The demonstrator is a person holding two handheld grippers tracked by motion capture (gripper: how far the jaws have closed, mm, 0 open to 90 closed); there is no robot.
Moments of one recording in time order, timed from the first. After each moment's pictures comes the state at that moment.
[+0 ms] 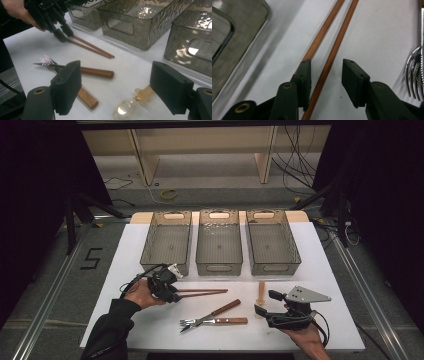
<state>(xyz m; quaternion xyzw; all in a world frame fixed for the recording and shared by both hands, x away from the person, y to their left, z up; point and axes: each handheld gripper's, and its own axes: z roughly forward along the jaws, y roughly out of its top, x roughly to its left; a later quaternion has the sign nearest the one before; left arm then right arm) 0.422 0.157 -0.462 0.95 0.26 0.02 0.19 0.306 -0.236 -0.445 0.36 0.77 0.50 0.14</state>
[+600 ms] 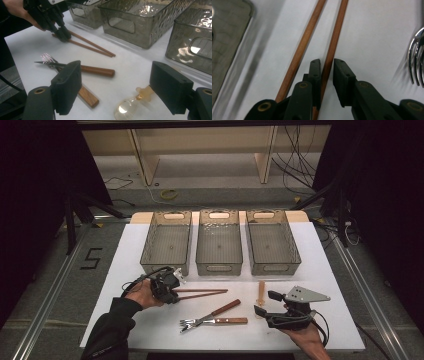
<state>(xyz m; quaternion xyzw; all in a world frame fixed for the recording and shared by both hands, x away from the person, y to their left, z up) 0.415 0.147 -0.463 0.97 0.20 0.03 0.14 0.307 -0.236 -0.446 0.36 0.78 0.50 0.13</state>
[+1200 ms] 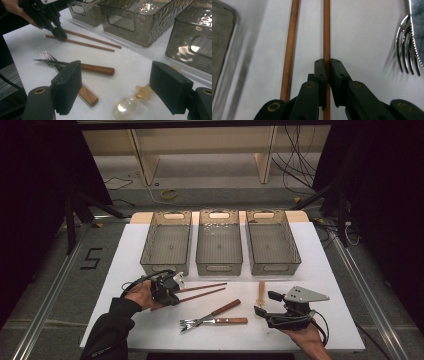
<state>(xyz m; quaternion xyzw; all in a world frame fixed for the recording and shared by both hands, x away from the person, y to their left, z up) 0.409 0.148 -0.462 0.98 0.15 0.03 0.14 0.307 -0.236 -0.446 0.36 0.78 0.49 0.13</state>
